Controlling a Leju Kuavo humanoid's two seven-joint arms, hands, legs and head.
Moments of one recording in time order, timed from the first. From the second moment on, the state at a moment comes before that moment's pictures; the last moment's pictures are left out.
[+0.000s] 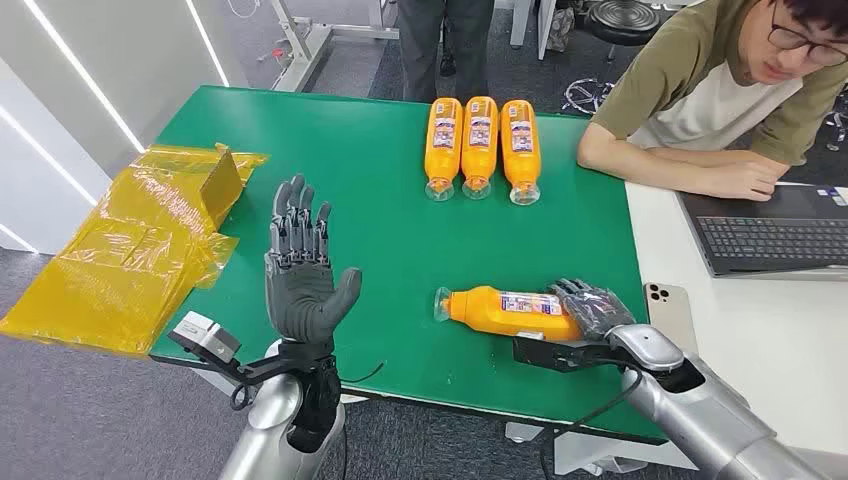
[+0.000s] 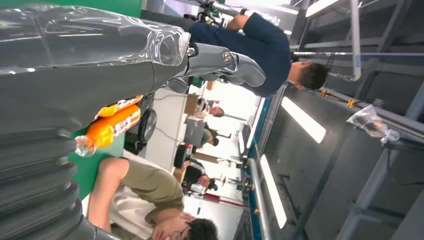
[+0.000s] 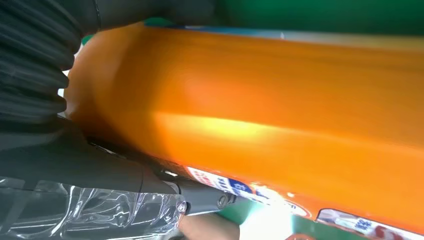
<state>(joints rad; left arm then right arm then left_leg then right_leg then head) -0.16 -0.25 -0.35 -1.36 0.16 0.09 -0.70 -0.60 -0.48 0.72 -1.06 0.84 0.19 -0.04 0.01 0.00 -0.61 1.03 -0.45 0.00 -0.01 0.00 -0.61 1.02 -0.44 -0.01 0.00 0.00</state>
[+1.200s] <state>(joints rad) -0.17 -0.25 -0.40 -1.30 0.18 0.07 -0.60 -0.14 0.12 0.28 -1.25 0.66 -0.68 -0.55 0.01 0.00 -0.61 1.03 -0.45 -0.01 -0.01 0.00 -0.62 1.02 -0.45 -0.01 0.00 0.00</state>
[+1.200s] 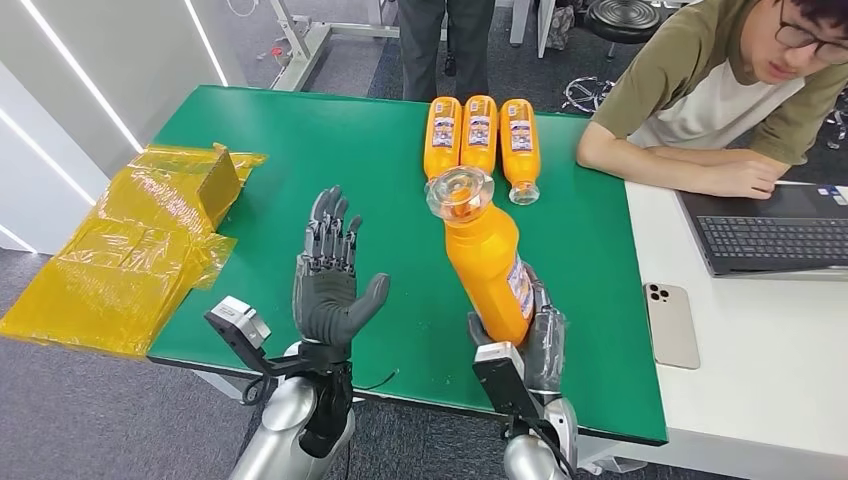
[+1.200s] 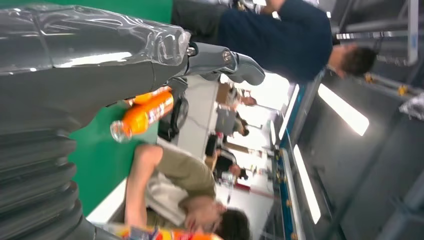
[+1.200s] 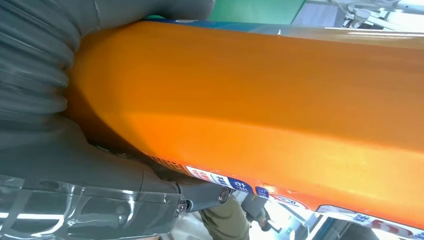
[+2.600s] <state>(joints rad) -0.18 -0.25 -0.36 -1.18 0.18 -0.06 -0.61 -0.13 0.06 0.45 -1.25 1.11 -0.34 -0.22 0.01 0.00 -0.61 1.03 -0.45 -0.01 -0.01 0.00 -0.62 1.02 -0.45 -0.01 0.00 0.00</state>
